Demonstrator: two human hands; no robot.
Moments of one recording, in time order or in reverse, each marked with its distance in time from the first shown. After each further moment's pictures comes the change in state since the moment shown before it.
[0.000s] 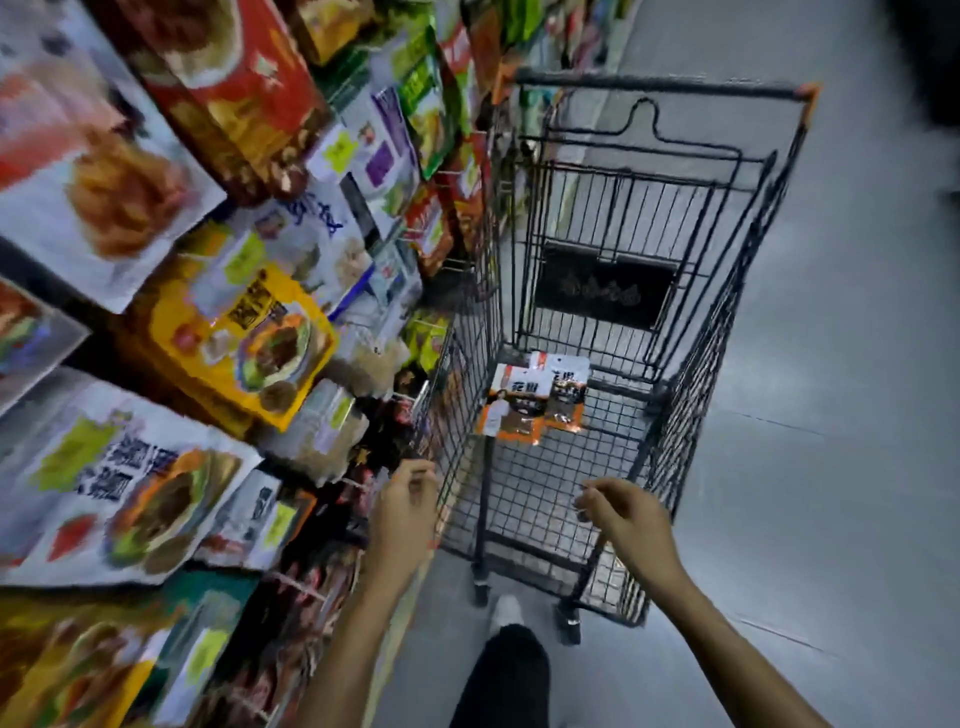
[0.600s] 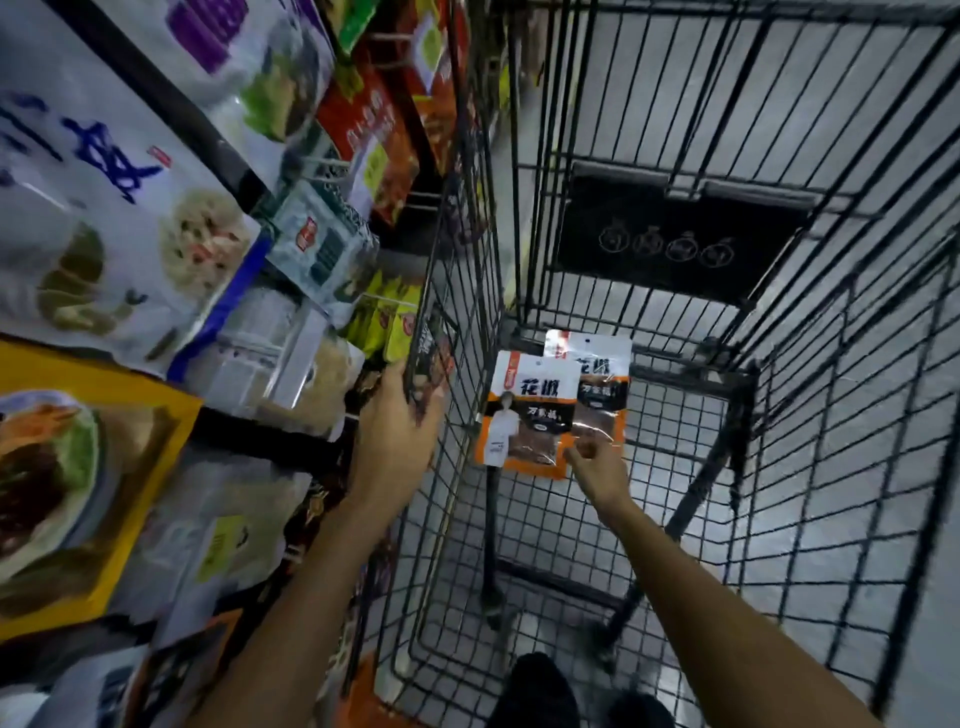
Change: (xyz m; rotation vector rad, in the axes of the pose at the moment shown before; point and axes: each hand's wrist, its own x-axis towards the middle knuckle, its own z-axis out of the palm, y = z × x) left_hand 0.266 -0.023 0.112 0.127 -0.108 0.058; right_hand 0.313 0.127 0.120 -0.018 0.035 0.357
